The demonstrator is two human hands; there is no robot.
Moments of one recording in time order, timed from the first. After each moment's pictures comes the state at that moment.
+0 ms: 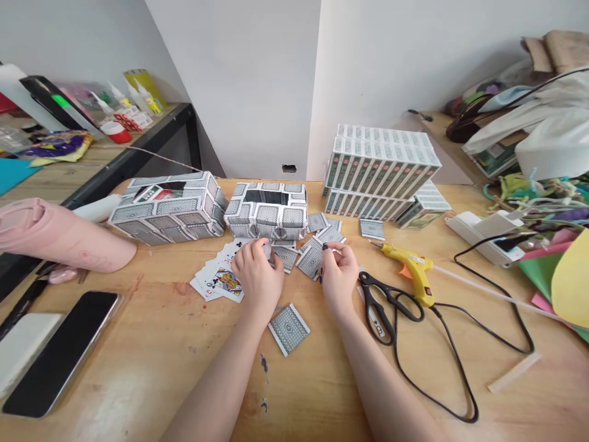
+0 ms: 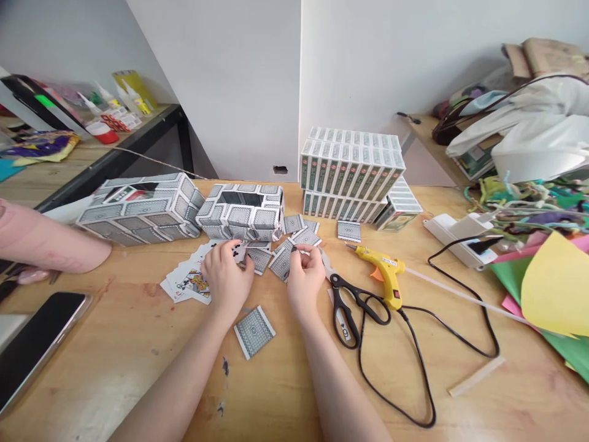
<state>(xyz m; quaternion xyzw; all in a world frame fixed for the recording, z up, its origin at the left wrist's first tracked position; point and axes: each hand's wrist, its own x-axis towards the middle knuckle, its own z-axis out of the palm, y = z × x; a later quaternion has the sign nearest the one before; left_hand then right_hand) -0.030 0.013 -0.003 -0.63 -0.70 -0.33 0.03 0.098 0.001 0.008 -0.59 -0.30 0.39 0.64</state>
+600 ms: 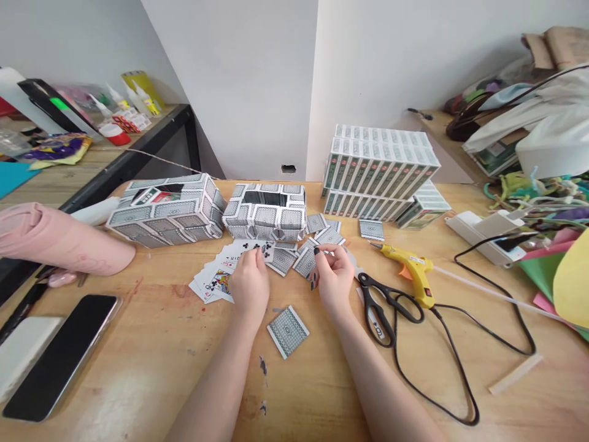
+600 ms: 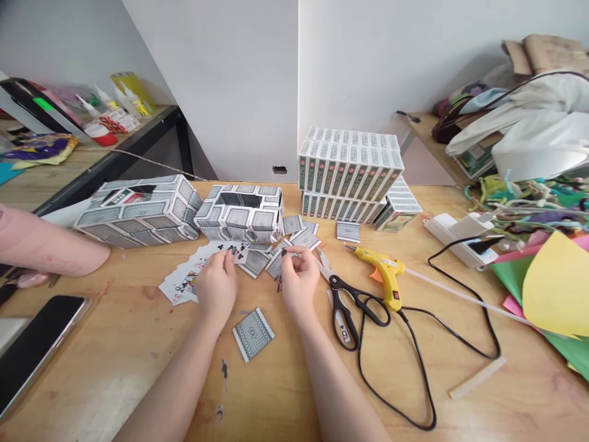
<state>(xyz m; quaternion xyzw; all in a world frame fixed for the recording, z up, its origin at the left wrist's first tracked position) -0.051 0.013 -0.011 -0.62 -0.71 -0.33 0.03 0.096 -0.003 0.013 -0.56 -0.34 0.43 0.62</state>
